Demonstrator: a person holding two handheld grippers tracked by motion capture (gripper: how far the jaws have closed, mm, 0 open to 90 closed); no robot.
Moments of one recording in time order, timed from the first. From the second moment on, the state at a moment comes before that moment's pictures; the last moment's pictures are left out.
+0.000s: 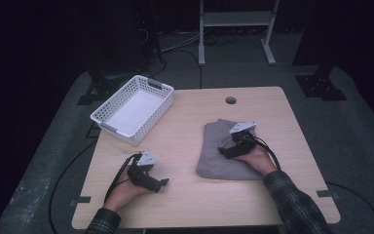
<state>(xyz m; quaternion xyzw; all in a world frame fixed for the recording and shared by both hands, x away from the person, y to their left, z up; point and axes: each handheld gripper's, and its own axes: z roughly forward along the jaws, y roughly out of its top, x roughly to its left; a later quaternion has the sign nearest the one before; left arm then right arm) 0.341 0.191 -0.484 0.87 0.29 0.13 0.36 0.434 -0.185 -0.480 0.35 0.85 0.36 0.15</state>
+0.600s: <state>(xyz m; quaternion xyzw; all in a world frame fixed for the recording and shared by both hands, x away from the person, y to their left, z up) 0.341 0.191 -0.484 0.87 0.29 0.13 0.36 0.409 -0.221 -0.481 0.36 0.85 0.36 0.16</state>
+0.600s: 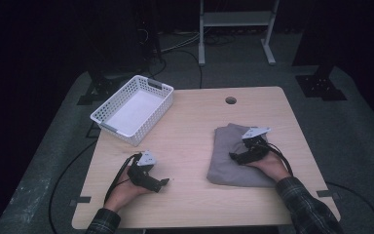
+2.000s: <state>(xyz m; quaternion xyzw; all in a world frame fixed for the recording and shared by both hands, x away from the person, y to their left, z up) 0.342 0.190 -0.484 0.87 0.31 0.14 0.36 0.349 -0.296 -0.482 0.39 0.83 0.36 0.17</state>
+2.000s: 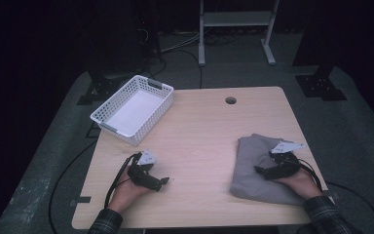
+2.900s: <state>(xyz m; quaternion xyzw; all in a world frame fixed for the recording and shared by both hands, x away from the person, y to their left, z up) 0.344 0.182 -0.462 0.87 0.30 0.12 0.37 0.344 -0.300 -0.483 0.40 0.83 0.36 0.17</state>
